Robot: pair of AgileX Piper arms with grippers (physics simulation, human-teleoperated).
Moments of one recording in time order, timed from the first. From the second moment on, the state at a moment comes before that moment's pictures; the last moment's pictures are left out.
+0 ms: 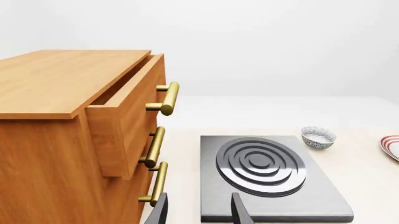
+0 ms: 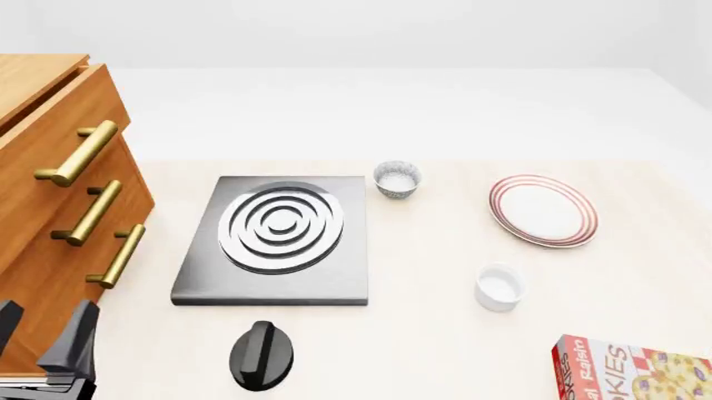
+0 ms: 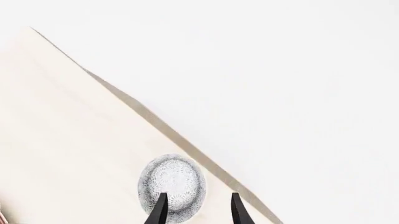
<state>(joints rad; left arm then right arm) 0.00 0.01 0.00 0.00 0.00 -0.92 2.00 -1.65 0.68 -0.02</state>
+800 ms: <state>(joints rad) 0.00 0.01 0.00 0.00 0.00 -0.92 2.14 -1.57 0.55 -0.07</state>
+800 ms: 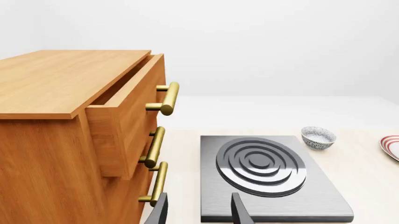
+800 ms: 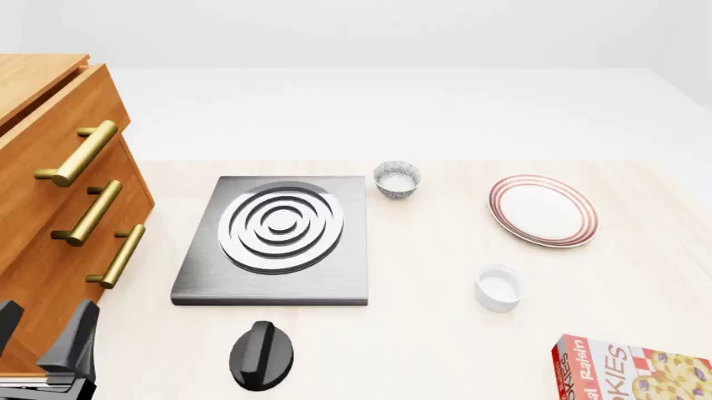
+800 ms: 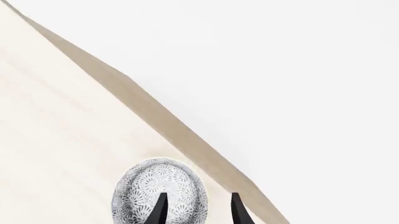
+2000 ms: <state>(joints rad) 0.00 0.01 0.00 0.00 0.00 -0.86 1.98 -1.55 0.63 0.00</state>
